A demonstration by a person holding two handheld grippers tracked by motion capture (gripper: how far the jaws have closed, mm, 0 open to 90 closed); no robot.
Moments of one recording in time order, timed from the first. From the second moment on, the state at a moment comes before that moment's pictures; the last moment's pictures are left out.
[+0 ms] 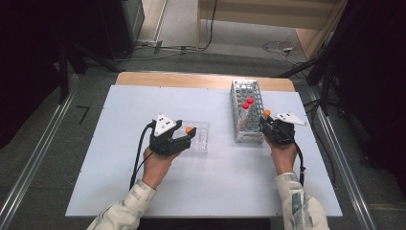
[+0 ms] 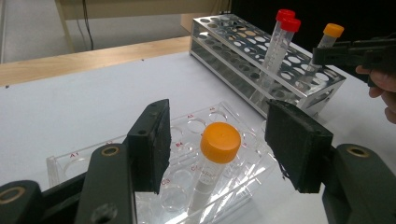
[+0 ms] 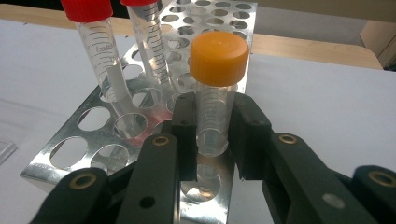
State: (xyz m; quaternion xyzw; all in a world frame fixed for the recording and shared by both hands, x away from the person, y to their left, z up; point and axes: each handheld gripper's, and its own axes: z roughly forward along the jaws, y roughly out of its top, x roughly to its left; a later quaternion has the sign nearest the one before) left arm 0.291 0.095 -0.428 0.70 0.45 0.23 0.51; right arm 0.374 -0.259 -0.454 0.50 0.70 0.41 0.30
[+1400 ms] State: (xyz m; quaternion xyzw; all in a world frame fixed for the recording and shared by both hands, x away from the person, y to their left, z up) left arm 0.290 0.094 -0.425 0.69 0.46 0.22 0.51; right arm 0.331 -0.244 -0.403 0.43 0.70 0.48 0.30
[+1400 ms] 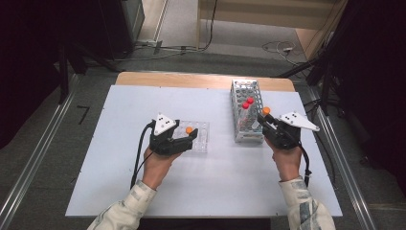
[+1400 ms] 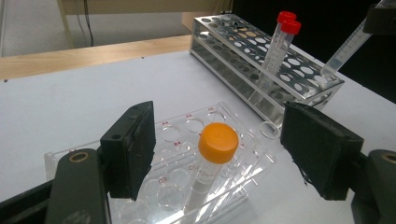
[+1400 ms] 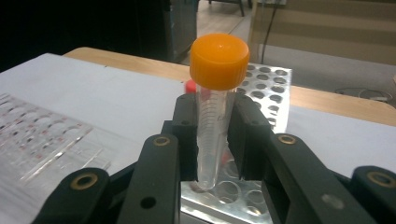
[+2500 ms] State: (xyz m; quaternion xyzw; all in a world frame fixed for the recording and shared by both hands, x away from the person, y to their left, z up) left arm 0.279 0.082 -0.419 0.70 0.44 0.21 0.52; right arm 0.294 -0.169 -0.434 0.34 0.79 0.47 0.20
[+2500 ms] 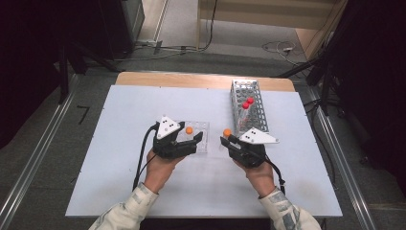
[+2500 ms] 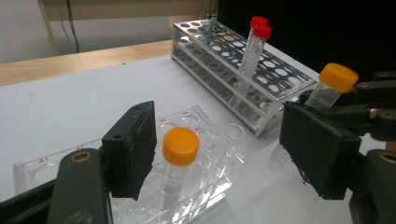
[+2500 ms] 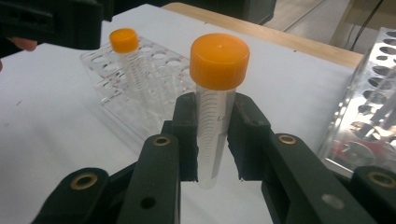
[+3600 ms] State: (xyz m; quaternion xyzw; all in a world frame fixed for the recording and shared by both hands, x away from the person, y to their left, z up) left arm 0.266 0.051 -0.426 0.75 0.37 0.14 0.53; right arm 0.275 -0.136 -0.447 0.29 0.82 0.47 0.16
